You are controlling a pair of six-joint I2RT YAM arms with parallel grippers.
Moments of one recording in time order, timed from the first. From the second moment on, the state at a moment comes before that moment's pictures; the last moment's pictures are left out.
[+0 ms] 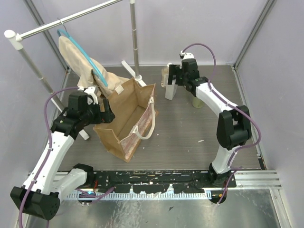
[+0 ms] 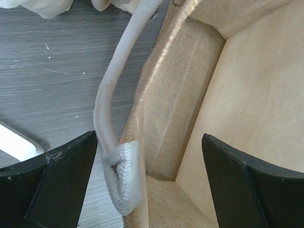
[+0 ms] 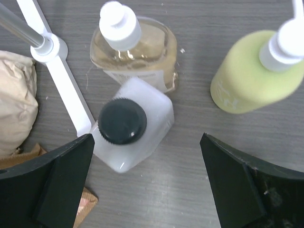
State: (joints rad) left arm -0.26 0.95 0.97 -0.73 0.12 -0.28; right arm 0.32 1.77 1.44 -0.21 0.10 0.22
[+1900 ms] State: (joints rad) left arm -0.26 0.98 0.93 -0.61 0.19 -0.27; right arm 0.50 1.91 1.48 -0.18 0.49 0.61
